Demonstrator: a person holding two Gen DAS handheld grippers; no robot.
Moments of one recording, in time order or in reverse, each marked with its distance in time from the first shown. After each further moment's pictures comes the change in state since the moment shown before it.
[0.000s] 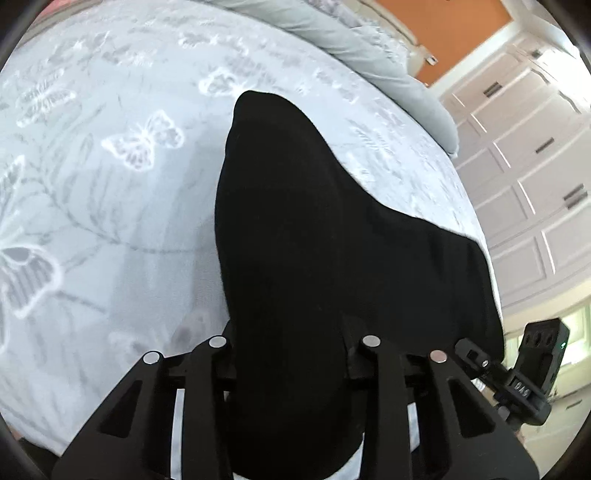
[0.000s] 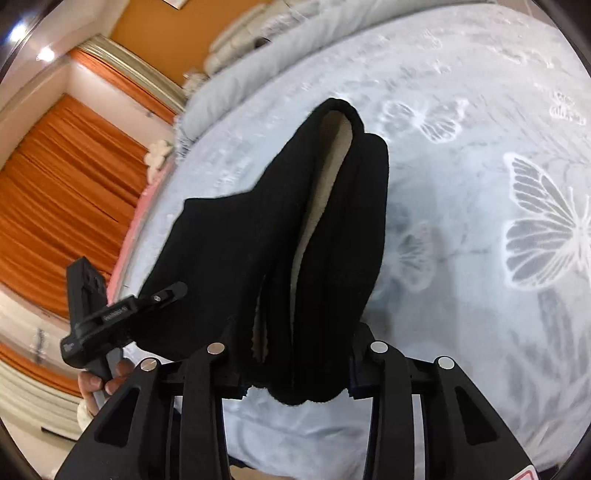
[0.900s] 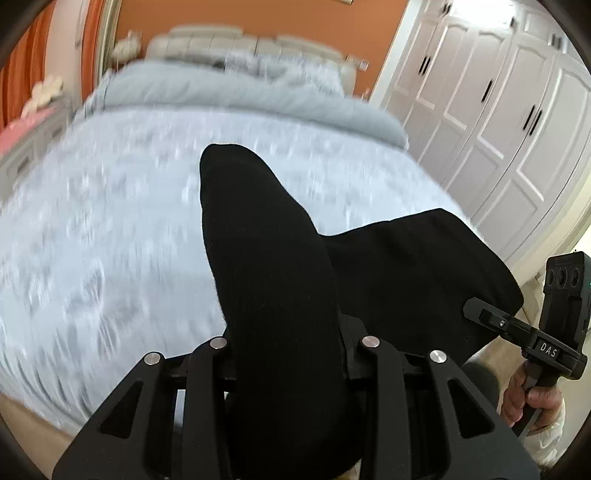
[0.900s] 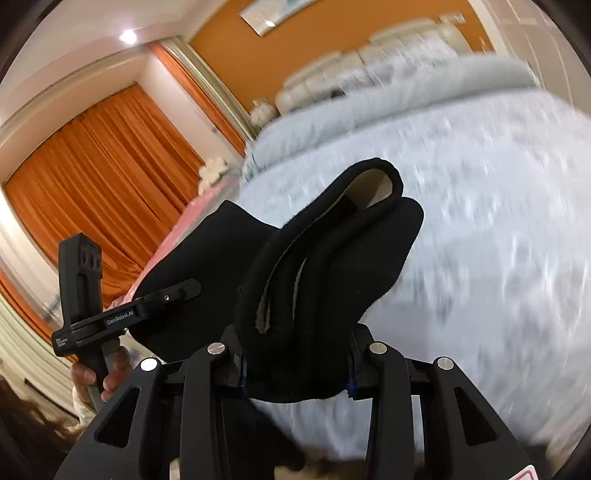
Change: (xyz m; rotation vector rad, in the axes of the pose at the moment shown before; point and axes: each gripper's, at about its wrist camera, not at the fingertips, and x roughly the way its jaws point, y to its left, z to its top) left arm -0.168 -0.097 -0.026 0.337 -0.202 0.063; right arm -0.123 0.111 -0.022 -0.227 -0.197 0.088
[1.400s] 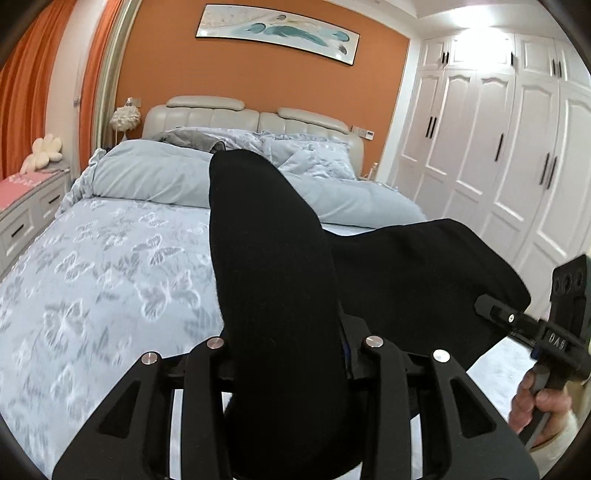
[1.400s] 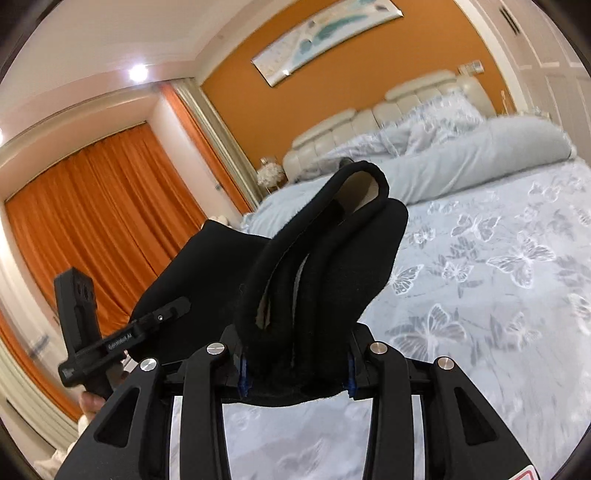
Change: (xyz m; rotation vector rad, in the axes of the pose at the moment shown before) left arm 0.133 0.042 0.208 0.040 -0.263 0.051; right arm 0.133 -0.076 0.225 -0.044 -0.181 0.025
